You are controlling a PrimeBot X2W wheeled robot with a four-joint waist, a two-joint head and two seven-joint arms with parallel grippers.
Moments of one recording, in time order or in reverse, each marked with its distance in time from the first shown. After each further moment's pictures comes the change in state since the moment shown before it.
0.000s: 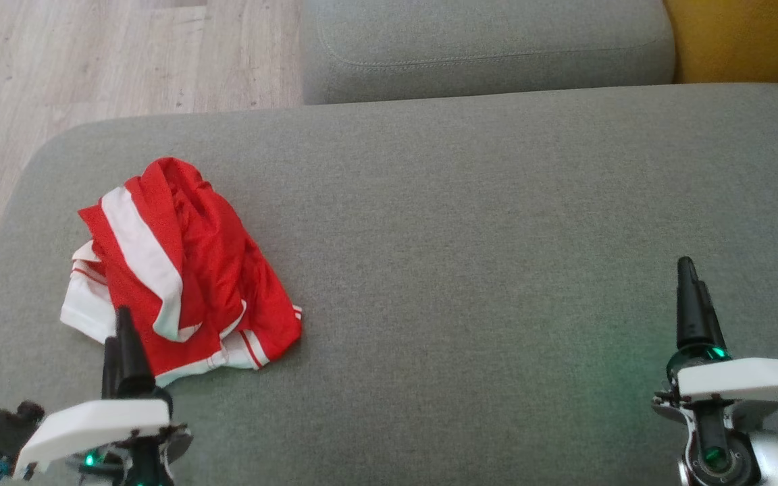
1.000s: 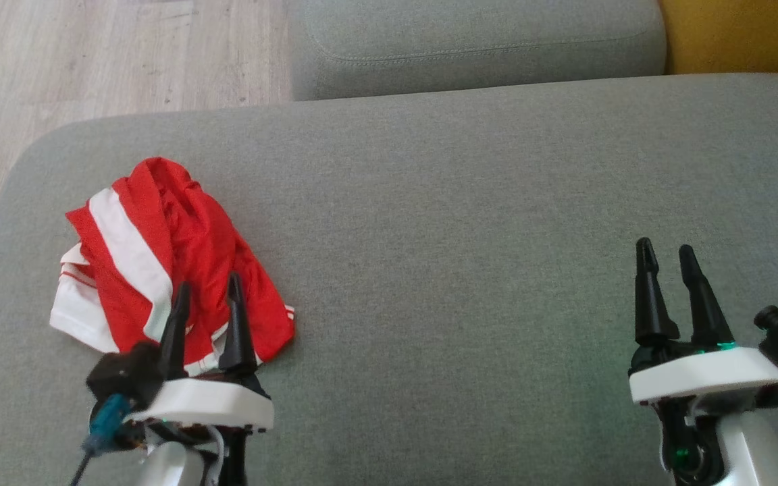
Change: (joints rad) left arm -0.066 0.093 -0.314 -0.030 0.573 0.140 -0.081; right arm -0.003 -0.001 0.061 -0.083 -0.526 0.000 -0.083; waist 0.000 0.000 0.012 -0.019
